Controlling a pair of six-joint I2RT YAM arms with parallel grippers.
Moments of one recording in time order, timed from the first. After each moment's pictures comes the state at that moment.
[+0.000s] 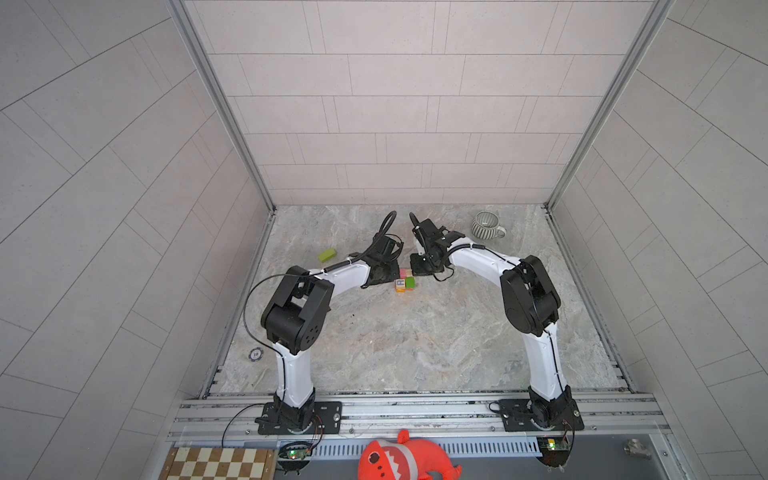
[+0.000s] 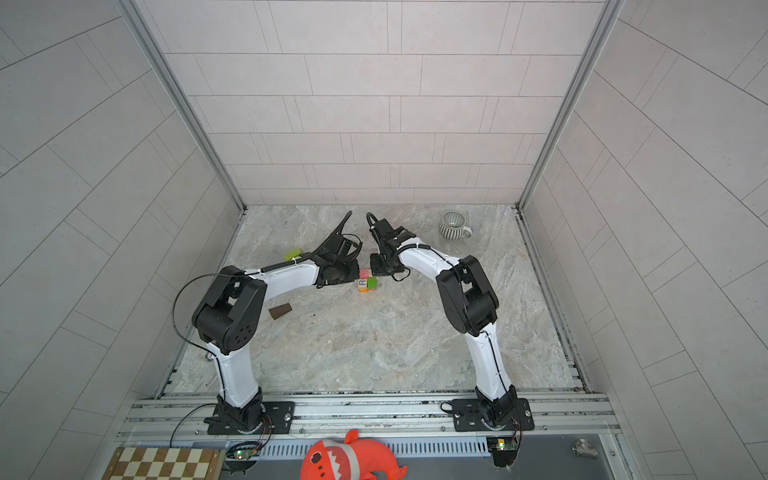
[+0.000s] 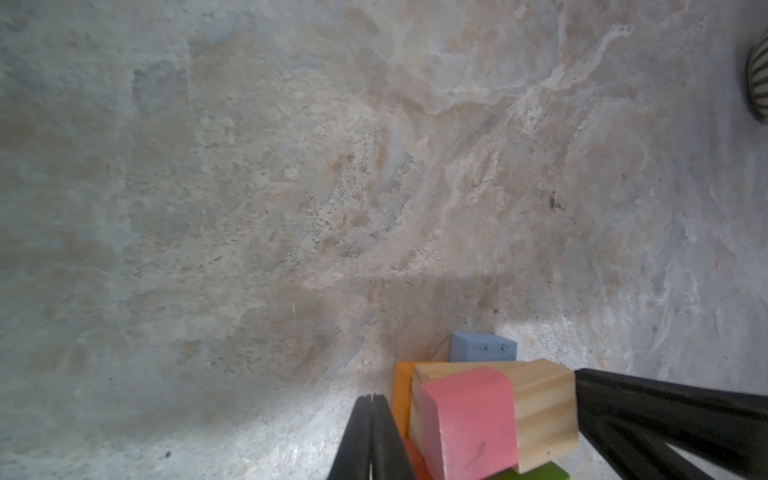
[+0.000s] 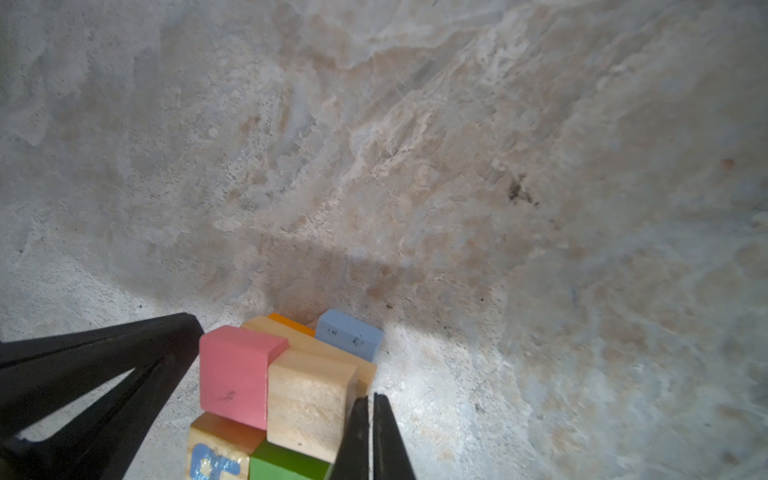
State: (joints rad) left arm -0.49 1.89 1.21 -0.31 0.01 -0.60; right arm 0.53 2.12 1.68 -0.69 -0.10 0.43
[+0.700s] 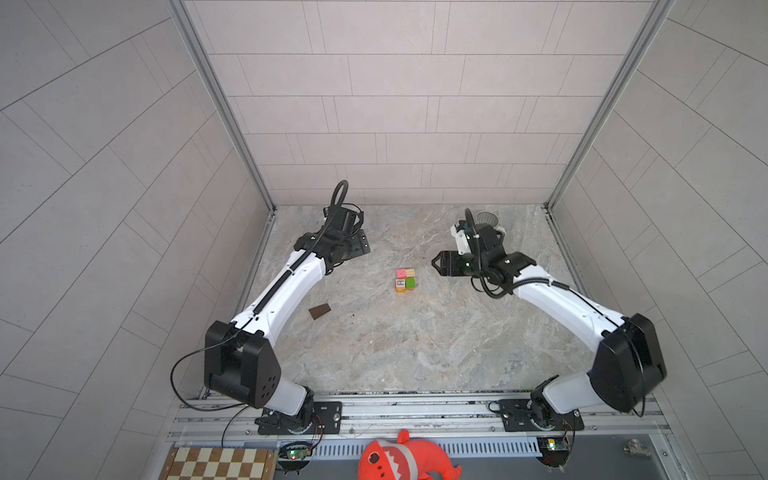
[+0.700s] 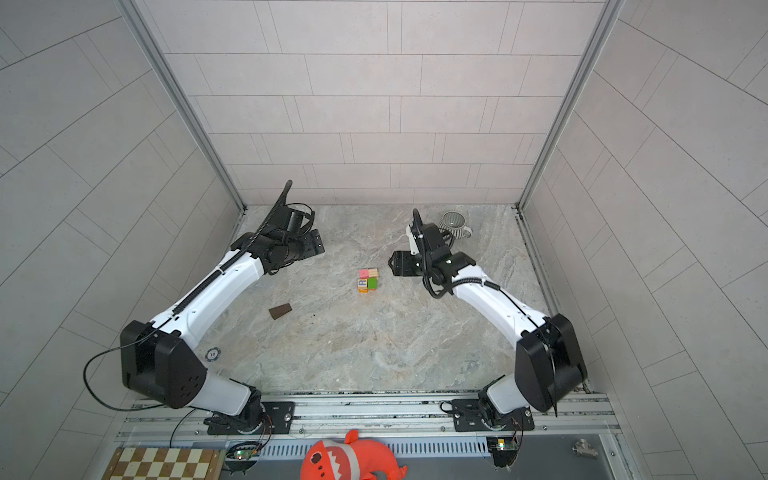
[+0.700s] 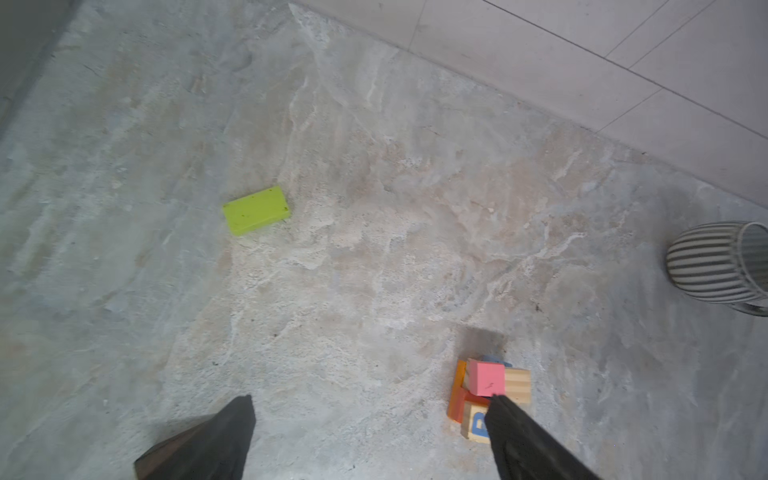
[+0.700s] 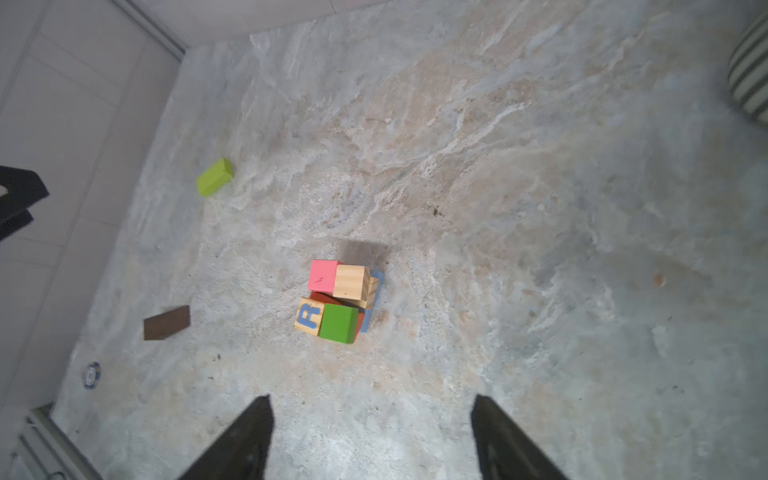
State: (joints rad) left arm -0.30 1.50 1.37 -0.78 -0.20 -0.58; right arm 0.46 1.38 1.01 -0.34 -0.14 0.46
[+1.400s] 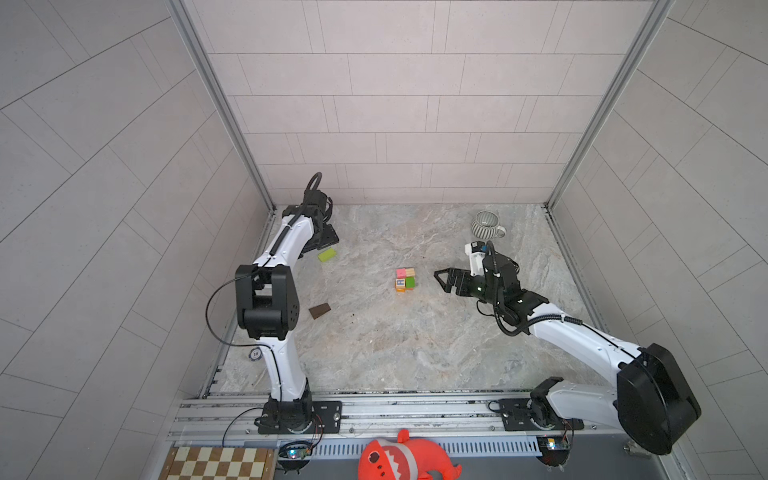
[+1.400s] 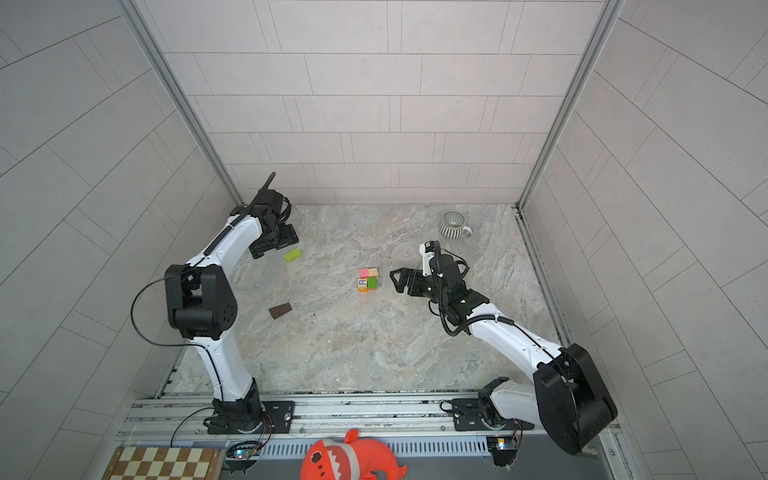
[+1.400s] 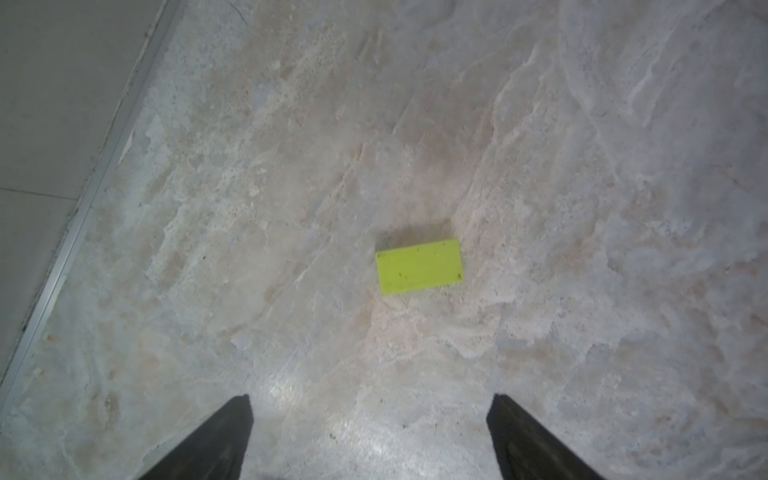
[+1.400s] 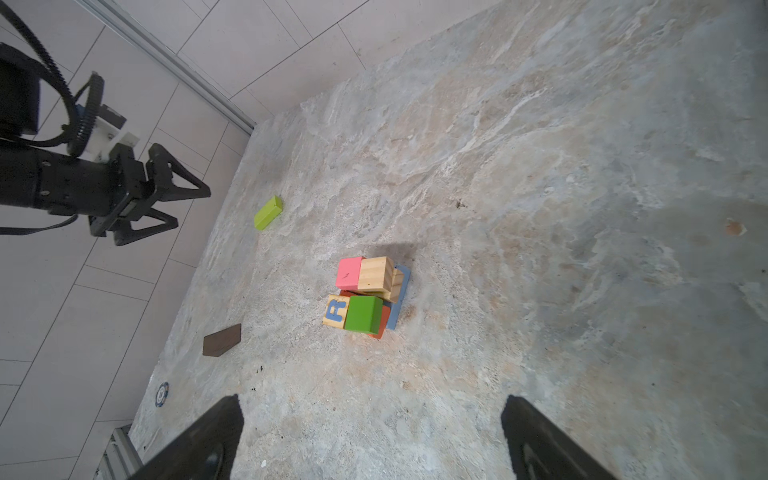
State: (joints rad) left arm -0.03 1.99 1.75 -0.96 -0.19 -0.51; right arm 0.46 1.23 0.69 0.05 -0.19 0.62
